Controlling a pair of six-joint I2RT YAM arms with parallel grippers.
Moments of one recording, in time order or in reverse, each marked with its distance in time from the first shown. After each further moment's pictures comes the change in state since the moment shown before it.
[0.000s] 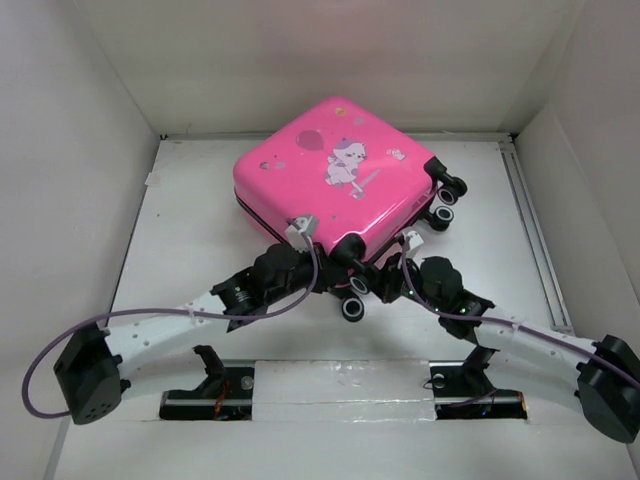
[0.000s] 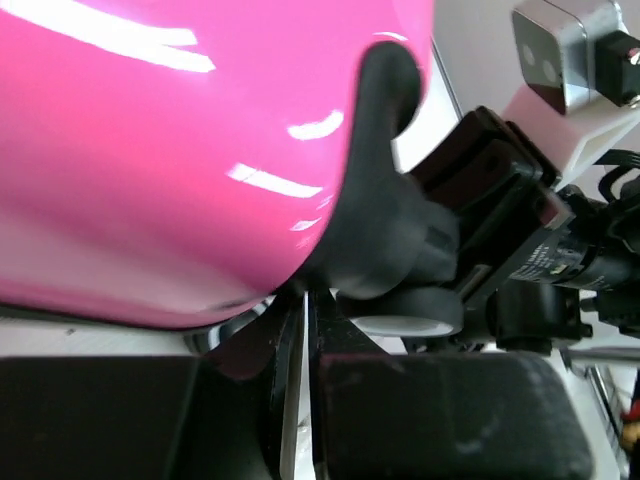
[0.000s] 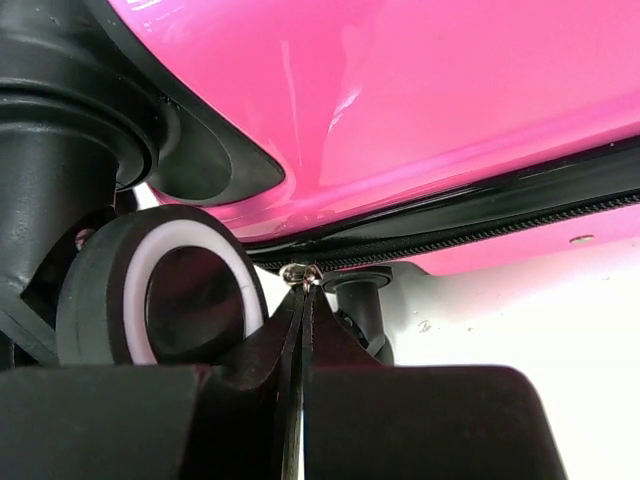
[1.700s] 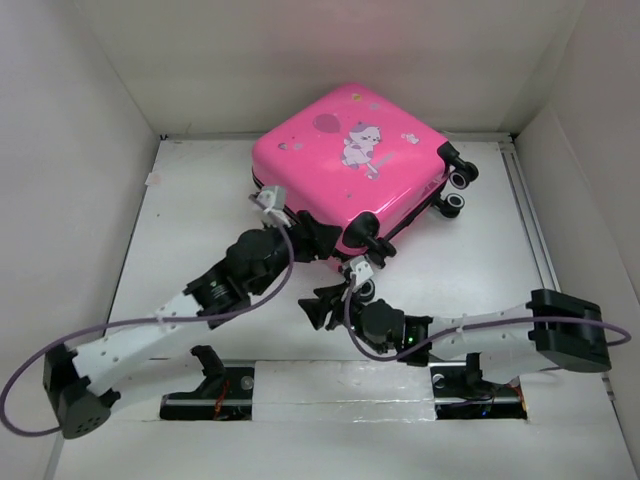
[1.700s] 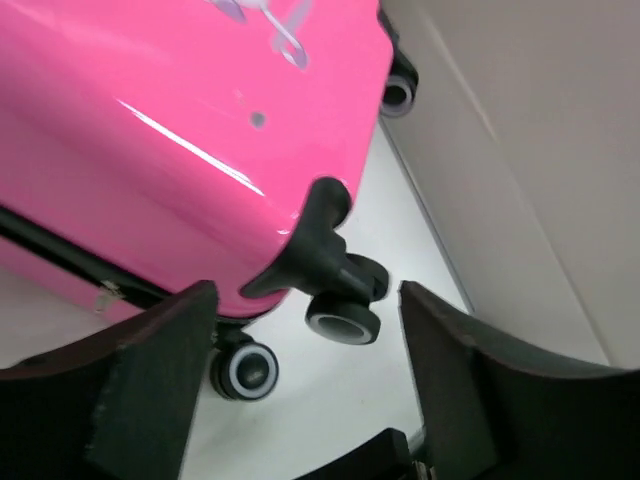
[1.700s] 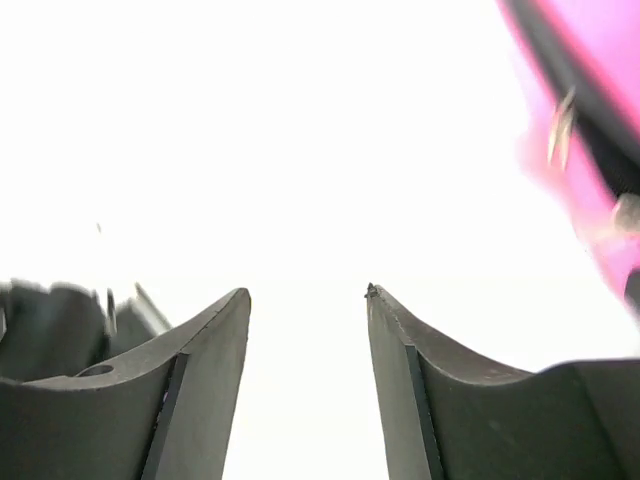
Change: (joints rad) left arm 0.025 -0.010 0.219 -0.060 -0.204 0.079; right arm 0.618 0.403 0.201 0.417 0.721 -0.018
